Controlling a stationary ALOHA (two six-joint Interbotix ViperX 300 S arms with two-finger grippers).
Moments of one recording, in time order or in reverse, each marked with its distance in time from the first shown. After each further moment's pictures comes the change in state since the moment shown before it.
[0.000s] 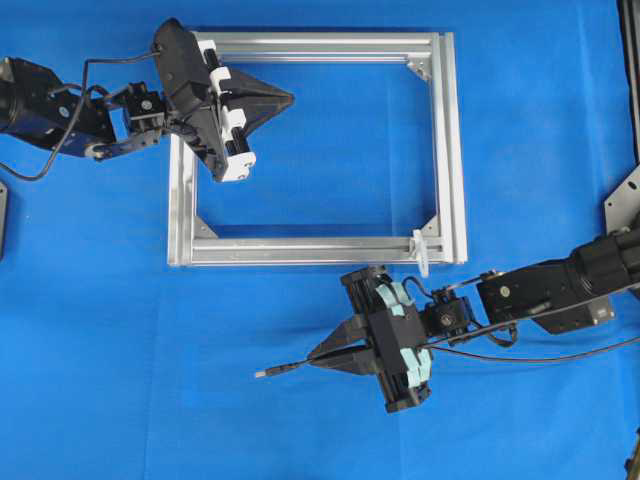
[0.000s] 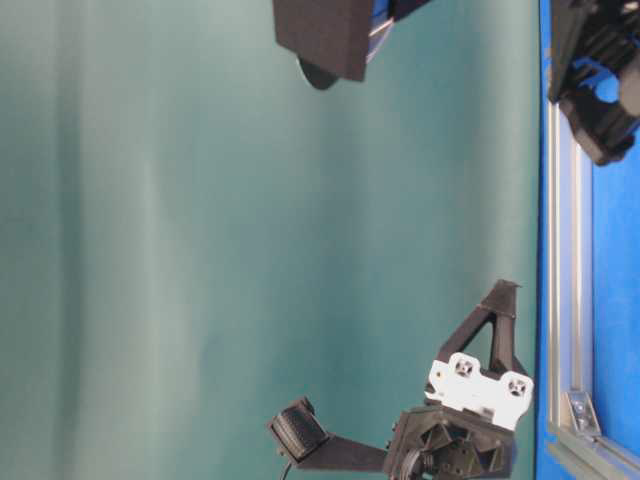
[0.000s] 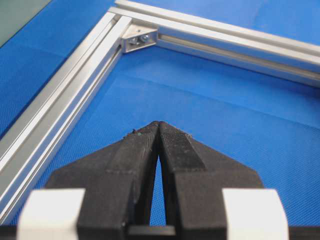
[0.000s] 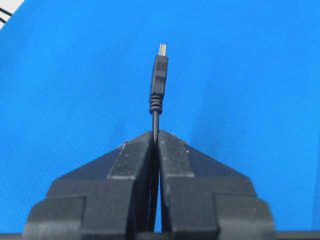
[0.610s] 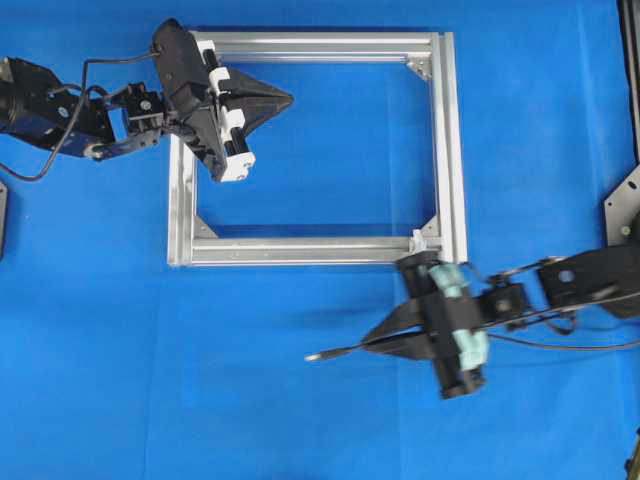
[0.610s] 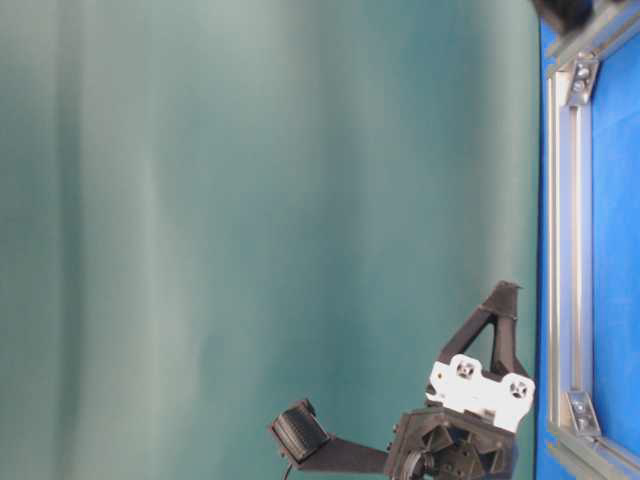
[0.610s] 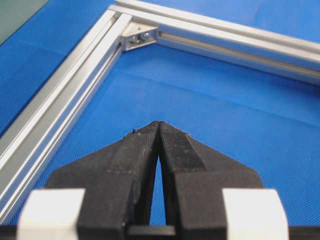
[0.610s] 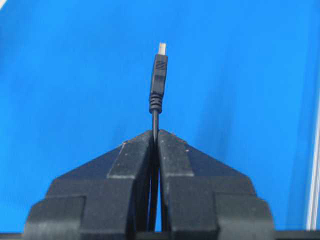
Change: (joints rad) left arm 0.000 0.000 0.003 0.000 -0.003 0.000; right arm 0.034 -0.207 0.215 0.080 0.060 0.000
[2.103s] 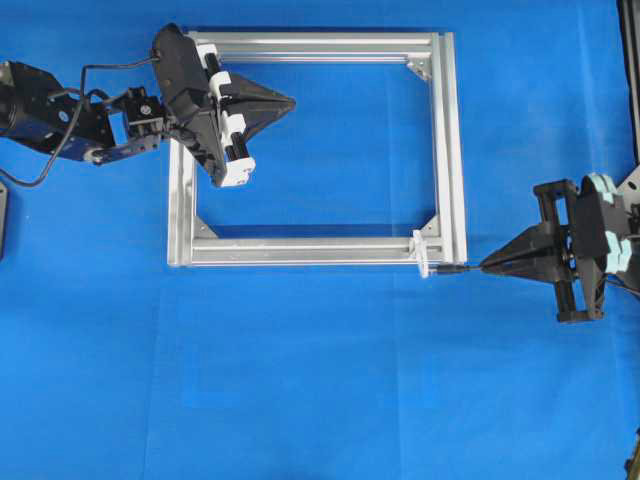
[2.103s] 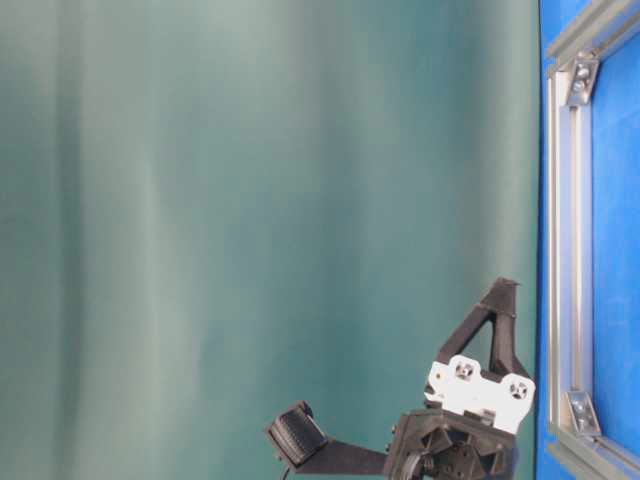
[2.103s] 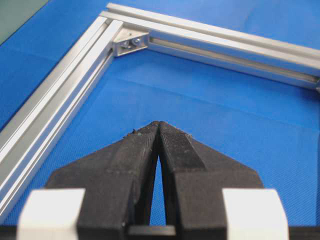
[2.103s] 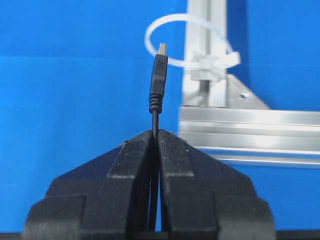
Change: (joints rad) left arm -0.018 0.000 0.003 0.000 -0.015 0.000; right arm -0.092 -0.505 0.480 0.184 0.015 -0.066
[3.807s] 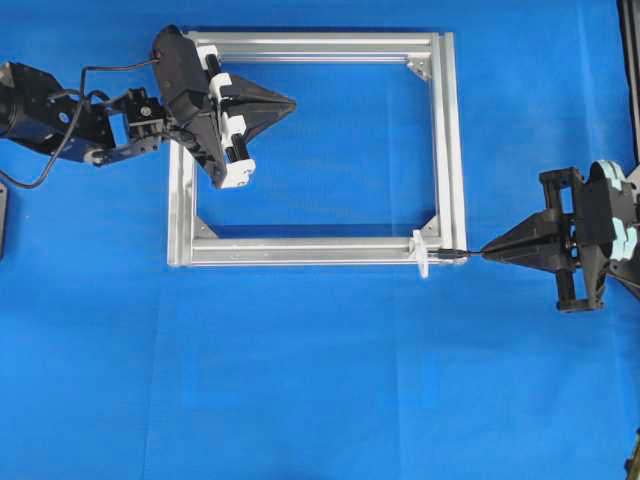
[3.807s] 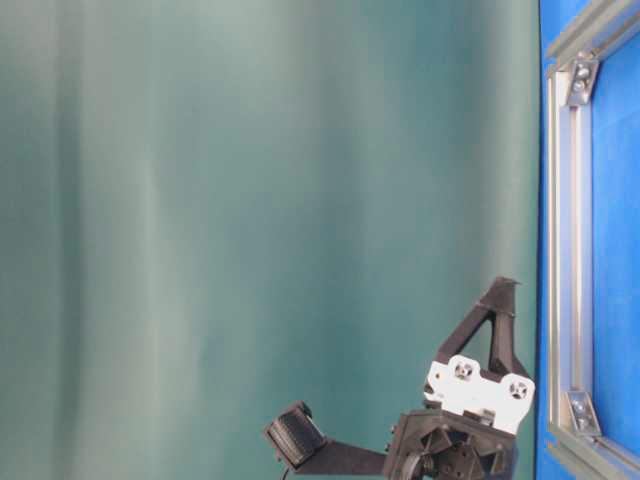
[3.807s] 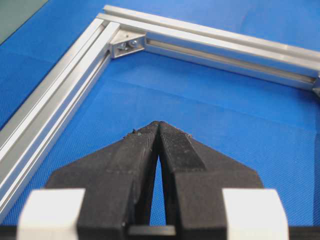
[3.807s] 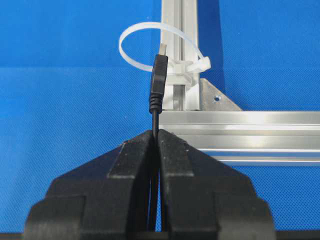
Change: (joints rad) left arm -0.002 0.000 0.000 0.002 -0.005 0.000; right arm -0.037 -0.031 0.011 -0.002 0.006 -0.009
